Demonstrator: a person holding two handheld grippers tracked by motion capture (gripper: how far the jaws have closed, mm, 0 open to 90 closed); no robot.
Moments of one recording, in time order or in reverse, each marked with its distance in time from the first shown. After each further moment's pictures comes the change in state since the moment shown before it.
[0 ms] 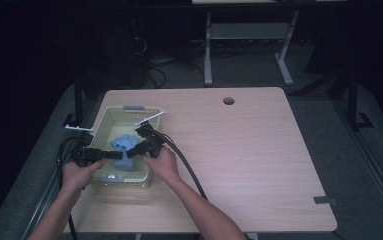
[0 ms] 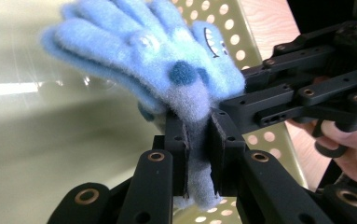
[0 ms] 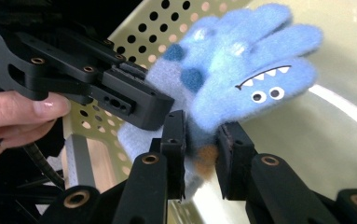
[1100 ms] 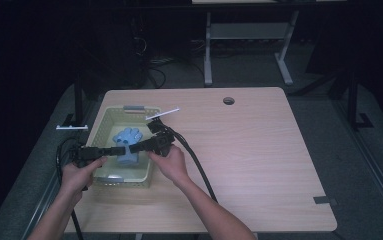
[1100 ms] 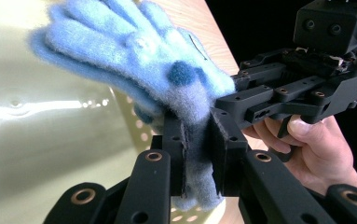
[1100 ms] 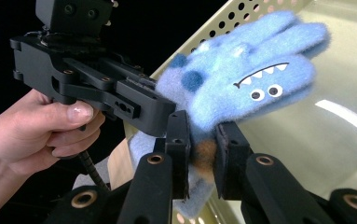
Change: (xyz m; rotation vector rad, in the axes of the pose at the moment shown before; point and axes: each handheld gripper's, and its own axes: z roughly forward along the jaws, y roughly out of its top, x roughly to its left) left arm -0.020 -0.003 -0.014 -0.121 -0.239 -0.013; right arm 0.009 -0.008 -0.043 -0.140 0.123 0.014
